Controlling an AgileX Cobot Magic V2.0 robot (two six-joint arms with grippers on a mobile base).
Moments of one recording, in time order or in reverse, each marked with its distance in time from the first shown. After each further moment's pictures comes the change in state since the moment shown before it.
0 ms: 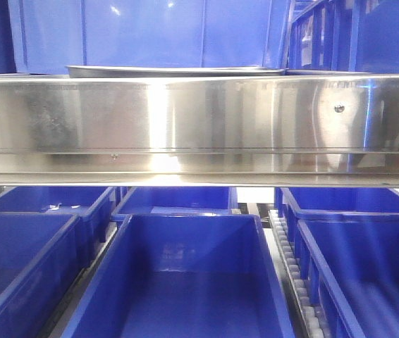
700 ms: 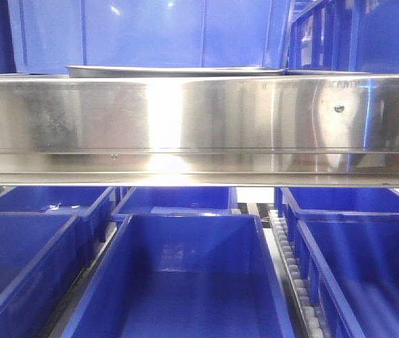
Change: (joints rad) left arm 0.000 0.000 0.000 -0.010 0.026 0.008; right arm 0.000 0.000 0.000 0.000 0.000 0.000
